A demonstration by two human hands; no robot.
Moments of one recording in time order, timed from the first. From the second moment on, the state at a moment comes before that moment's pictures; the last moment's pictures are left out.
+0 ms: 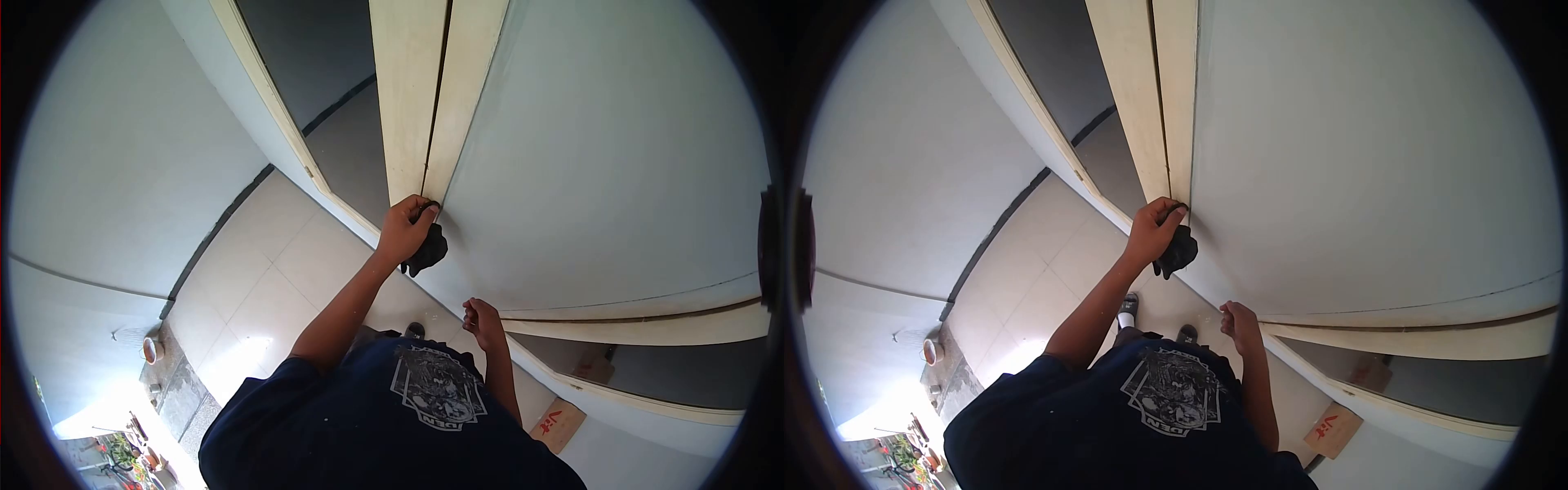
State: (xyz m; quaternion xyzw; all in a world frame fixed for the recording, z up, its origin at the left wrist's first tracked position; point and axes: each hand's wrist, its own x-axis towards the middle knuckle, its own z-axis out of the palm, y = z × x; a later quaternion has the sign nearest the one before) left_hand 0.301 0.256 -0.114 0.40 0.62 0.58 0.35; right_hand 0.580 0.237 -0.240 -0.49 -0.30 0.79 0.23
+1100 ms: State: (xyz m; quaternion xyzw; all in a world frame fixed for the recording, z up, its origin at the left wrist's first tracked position) left_hand 0.311 0.263 -0.113 0.28 0.60 0.63 0.41; right_hand 0.561 0.259 -0.253 -0.51 -0.31 0.77 0.22
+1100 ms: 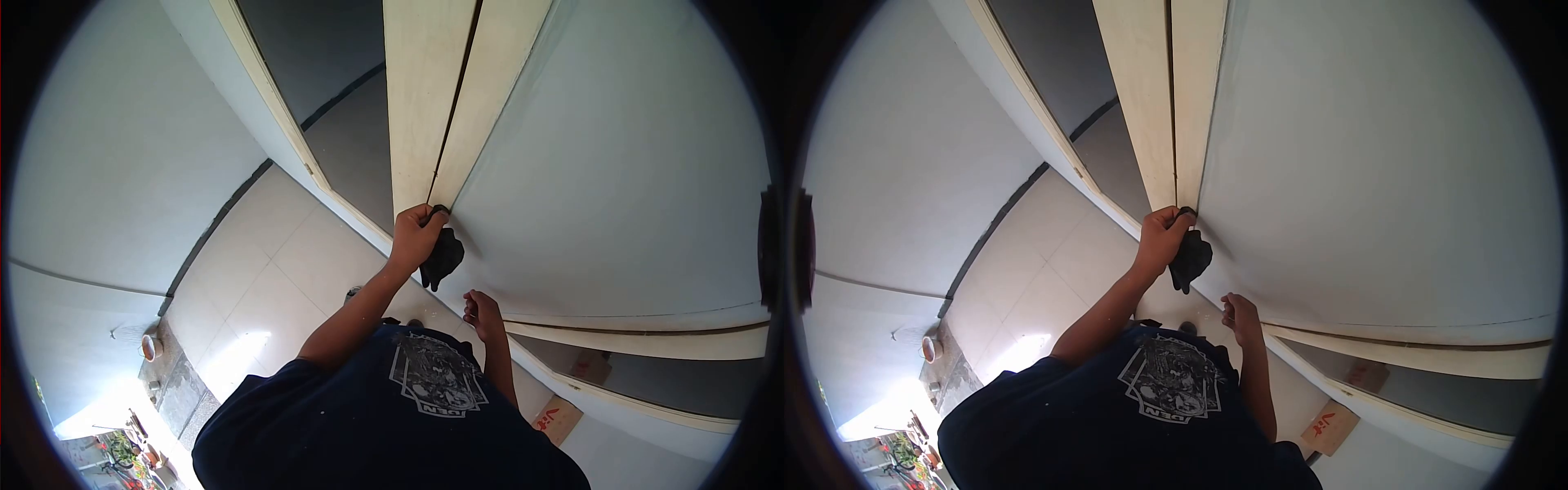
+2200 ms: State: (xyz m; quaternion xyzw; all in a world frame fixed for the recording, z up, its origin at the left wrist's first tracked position) left_hand 0.309 0.265 -0.136 0.30 0.60 0.60 0.43; right_hand 0.446 0.253 -0.151 -0.43 -0.64 0.55 0.32
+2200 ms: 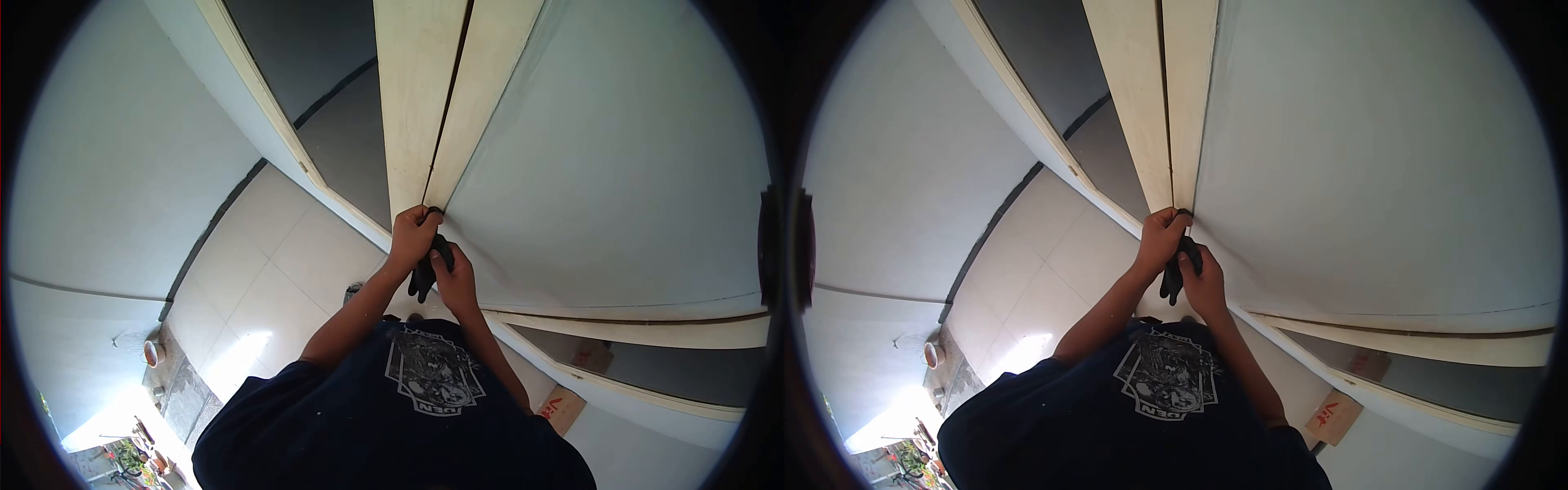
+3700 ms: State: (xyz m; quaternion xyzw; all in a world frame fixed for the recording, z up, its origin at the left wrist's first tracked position) left_hand 0.275 0.268 -0.113 0.28 0.61 0.60 0.44; right_hand 0.422 0.273 -0.127 -0.36 -0.62 0.62 0.32
